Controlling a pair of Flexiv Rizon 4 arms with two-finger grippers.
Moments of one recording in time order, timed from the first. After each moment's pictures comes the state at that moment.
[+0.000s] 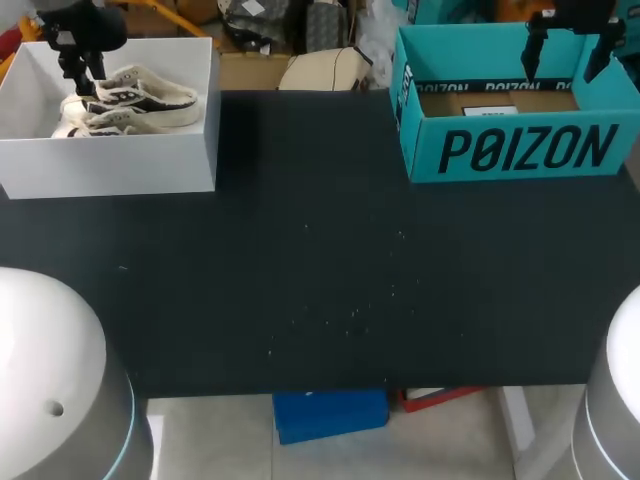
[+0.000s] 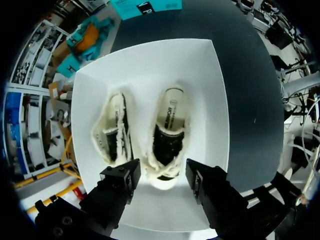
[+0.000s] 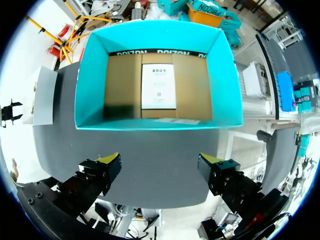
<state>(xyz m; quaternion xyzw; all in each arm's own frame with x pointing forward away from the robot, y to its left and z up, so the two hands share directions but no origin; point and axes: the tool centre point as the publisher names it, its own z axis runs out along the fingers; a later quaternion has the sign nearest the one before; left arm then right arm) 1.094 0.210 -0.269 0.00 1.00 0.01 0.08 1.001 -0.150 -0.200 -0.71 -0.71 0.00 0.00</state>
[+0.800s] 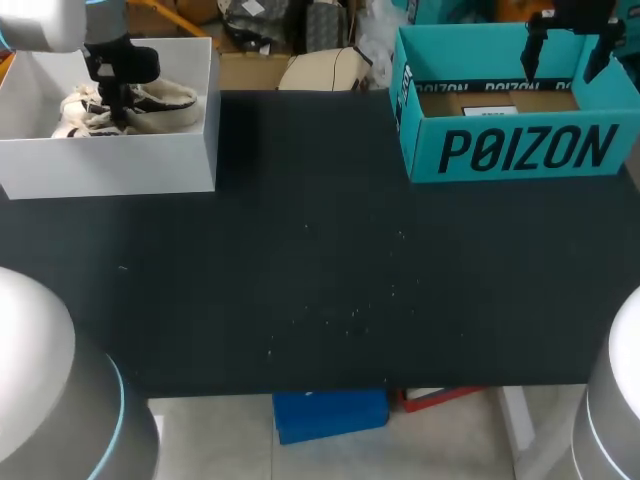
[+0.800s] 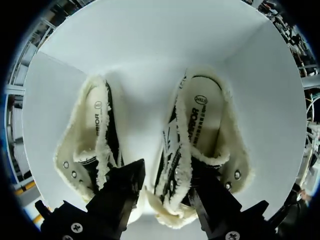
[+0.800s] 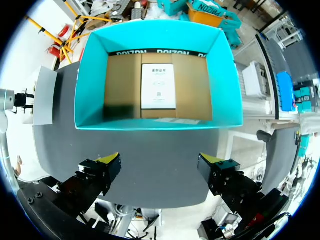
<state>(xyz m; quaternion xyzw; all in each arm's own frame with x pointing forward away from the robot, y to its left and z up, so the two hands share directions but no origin) 1.136 0.196 -0.379 0.01 1.00 0.02 0.01 1.002 -0.150 -0.201 -0.71 -0.71 0.00 0.00</state>
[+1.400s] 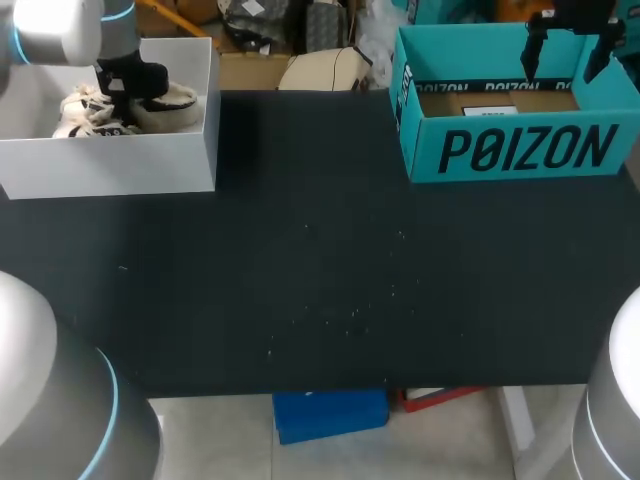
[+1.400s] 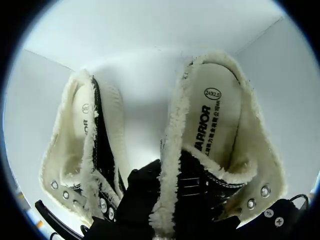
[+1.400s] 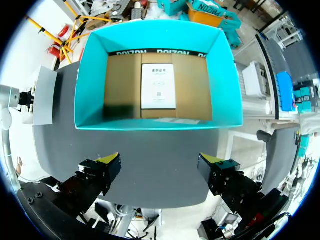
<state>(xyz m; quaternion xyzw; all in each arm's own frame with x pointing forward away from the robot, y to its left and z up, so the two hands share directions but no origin) 1.141 0.187 -0.407 0.02 1.00 0.02 0.00 1.002 -0.150 -0.201 -0.71 -0.71 0.00 0.00</state>
